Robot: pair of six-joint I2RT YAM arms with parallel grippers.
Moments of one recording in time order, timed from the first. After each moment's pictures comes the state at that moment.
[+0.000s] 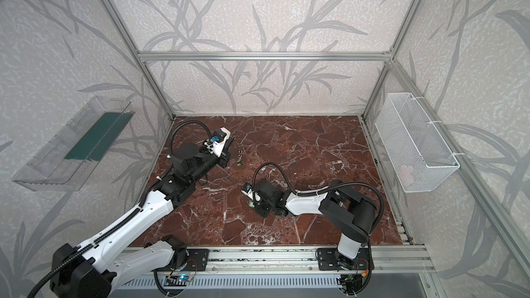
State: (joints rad) left arm -0.50 1.05 0.80 0.12 0.04 0.26; right arm 1.01 1.71 0.77 0.03 -0.04 -0.04
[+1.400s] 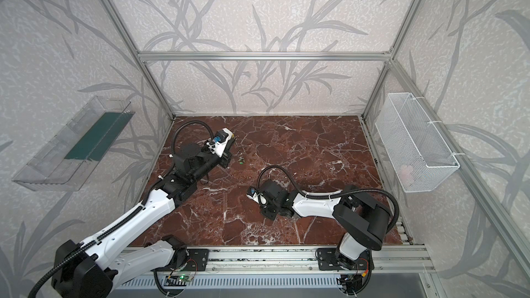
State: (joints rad) left arm -0.50 1.07 0.80 0.14 0.06 0.28; right arm 0.98 1.61 0.73 -0.08 -0.07 -0.13
